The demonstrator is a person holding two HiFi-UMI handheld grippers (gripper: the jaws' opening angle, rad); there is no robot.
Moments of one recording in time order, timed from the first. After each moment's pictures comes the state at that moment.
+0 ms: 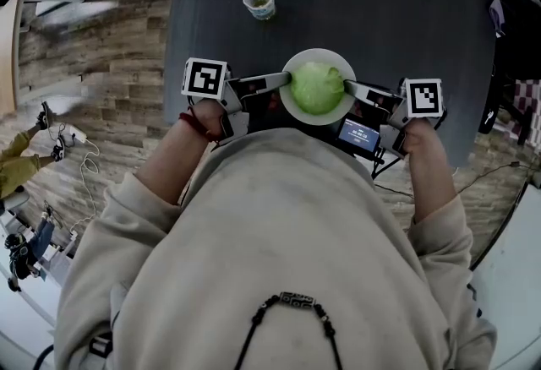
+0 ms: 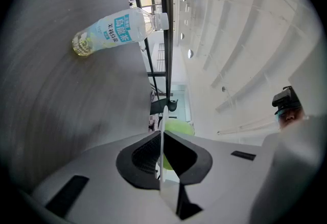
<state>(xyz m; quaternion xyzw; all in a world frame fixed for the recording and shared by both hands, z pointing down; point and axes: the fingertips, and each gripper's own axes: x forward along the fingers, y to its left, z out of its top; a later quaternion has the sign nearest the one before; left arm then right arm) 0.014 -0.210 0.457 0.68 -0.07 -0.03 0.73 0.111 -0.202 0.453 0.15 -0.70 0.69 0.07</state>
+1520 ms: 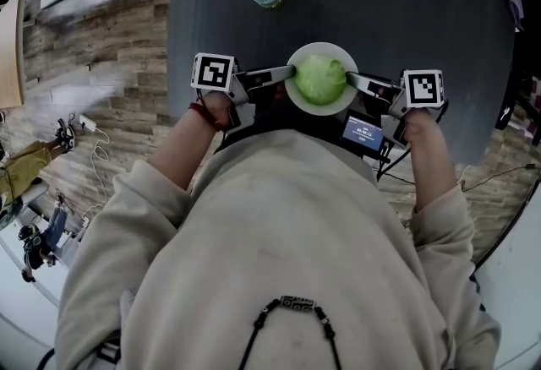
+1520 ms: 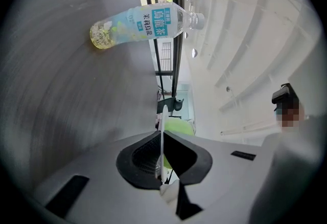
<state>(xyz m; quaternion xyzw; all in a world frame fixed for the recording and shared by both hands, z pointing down) 0.016 -0.205 0.513 0.67 -0.08 -0.01 0.74 0.114 -0.199 0.513 0.14 -0.68 0.71 0.08</state>
